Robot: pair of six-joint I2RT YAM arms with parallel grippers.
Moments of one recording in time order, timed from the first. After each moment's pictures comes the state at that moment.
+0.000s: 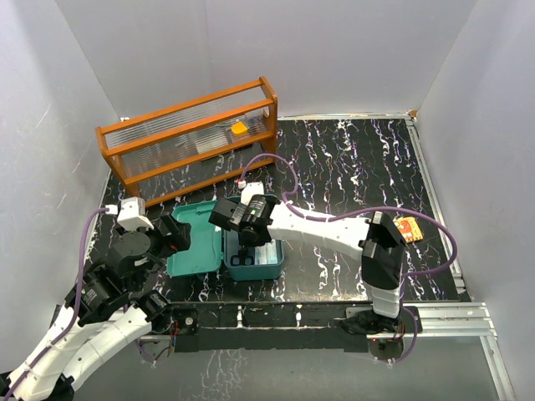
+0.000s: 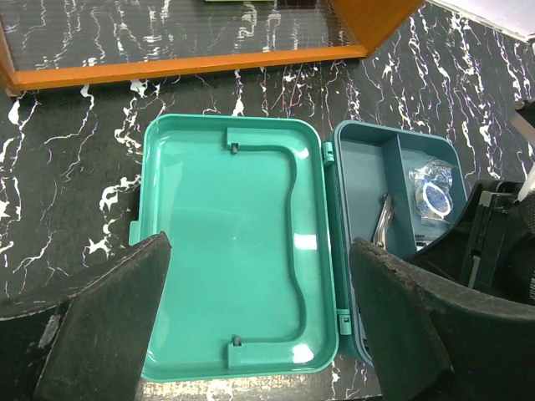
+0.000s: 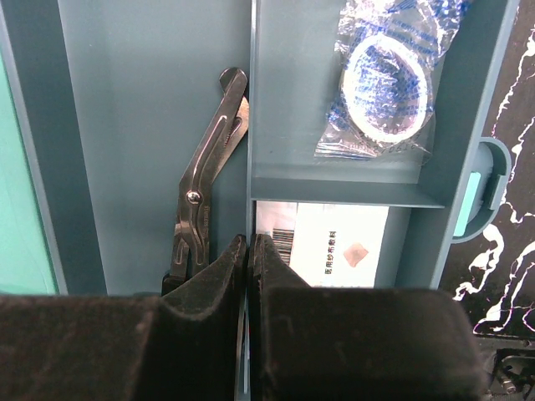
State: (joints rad) left arm -0.74 0.37 0.76 -0.83 -0.56 -0.62; right arm 1.17 1.87 1.67 -1.10 0.44 1.02
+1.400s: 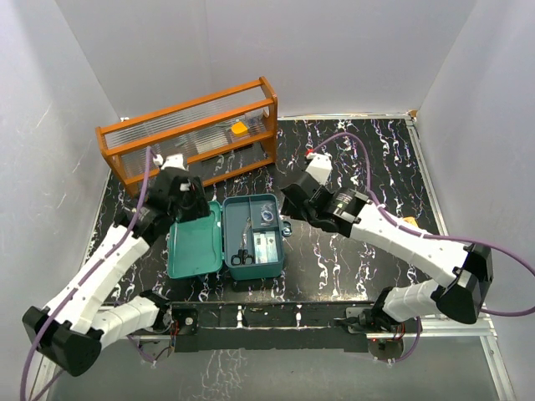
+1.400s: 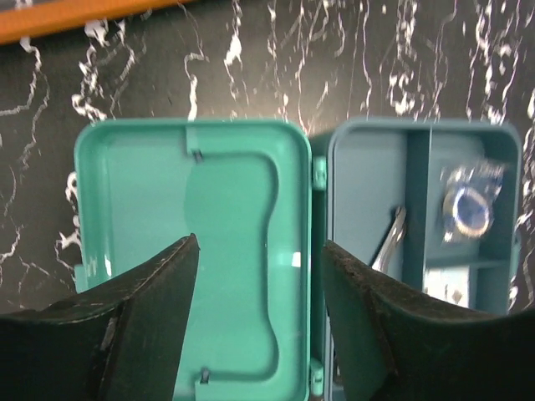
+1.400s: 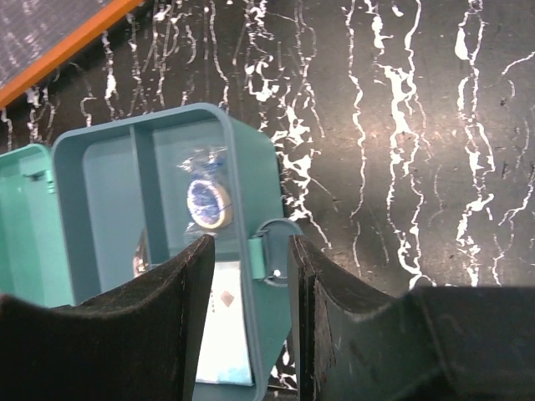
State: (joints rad) left arm -0.56 0.98 1.00 -0.84 -0.29 -0.58; right arm 0.95 1.34 1.27 -0.77 0.51 0.91
